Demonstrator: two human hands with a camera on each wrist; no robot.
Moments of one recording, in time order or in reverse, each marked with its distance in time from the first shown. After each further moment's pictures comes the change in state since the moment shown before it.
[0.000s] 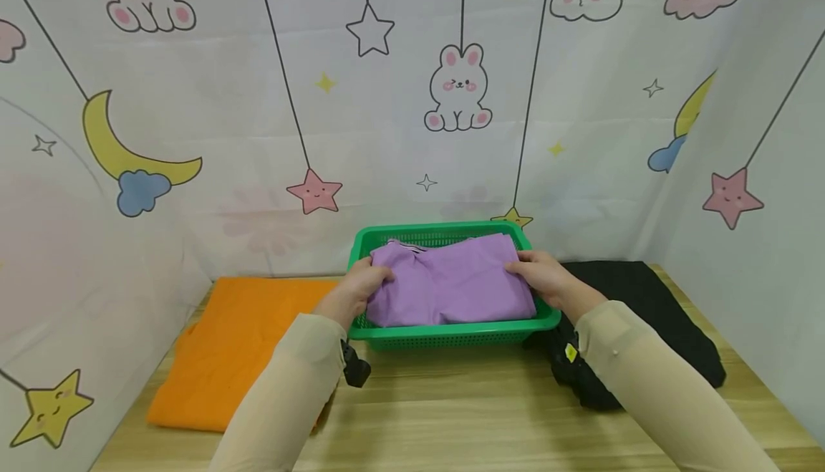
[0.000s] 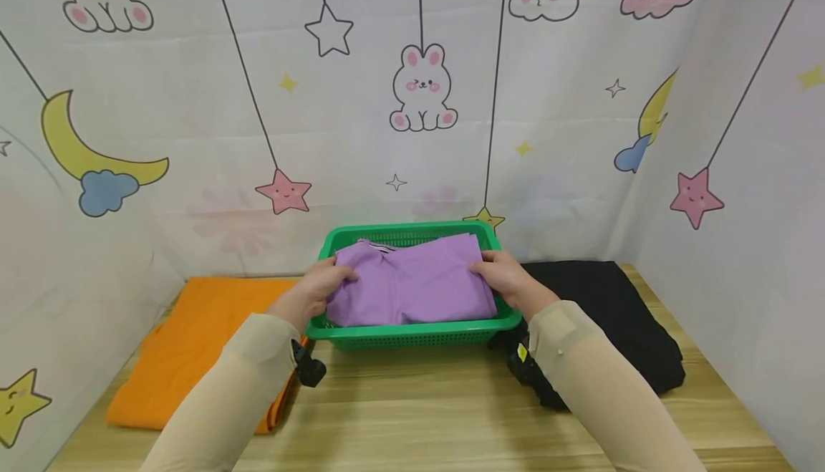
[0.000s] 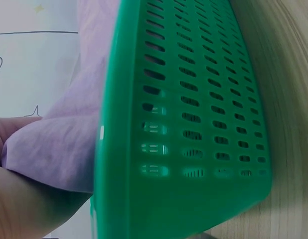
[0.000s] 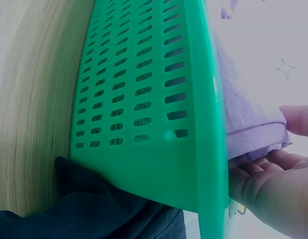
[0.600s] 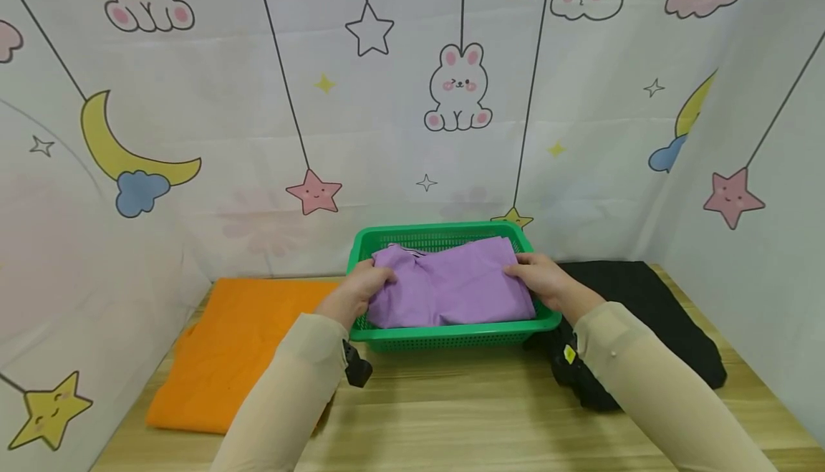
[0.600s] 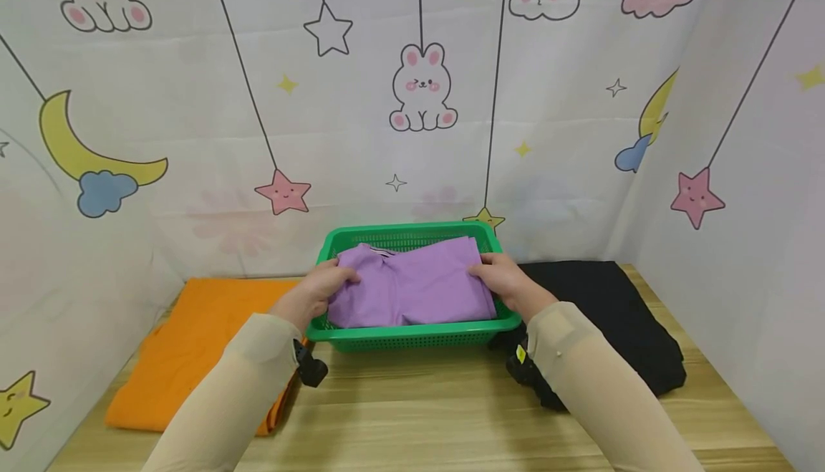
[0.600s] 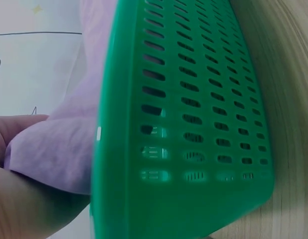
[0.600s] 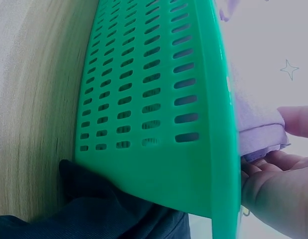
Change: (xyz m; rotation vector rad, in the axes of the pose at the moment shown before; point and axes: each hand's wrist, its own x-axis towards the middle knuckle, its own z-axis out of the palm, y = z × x) left_hand 0.002 -0.001 0.003 0.008 -0.009 -0.013; right_hand 0.004 0.003 0.002 0.002 0.003 0.017
